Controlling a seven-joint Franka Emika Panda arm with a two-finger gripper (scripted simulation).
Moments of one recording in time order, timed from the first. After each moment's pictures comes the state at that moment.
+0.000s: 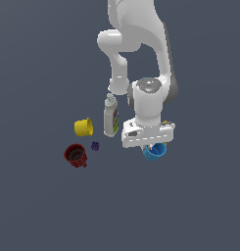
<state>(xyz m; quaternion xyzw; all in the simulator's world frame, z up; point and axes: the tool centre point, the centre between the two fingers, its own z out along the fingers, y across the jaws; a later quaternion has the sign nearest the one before) 0.038 0.117 0.120 -0.99 -0.05 -0.09 0.06</state>
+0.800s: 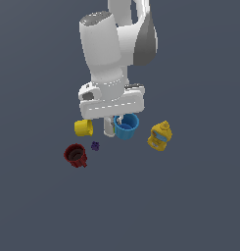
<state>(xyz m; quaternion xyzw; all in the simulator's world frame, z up) 0.012 -0.014 0.260 -0.99 -0.05 -0.09 0.06</state>
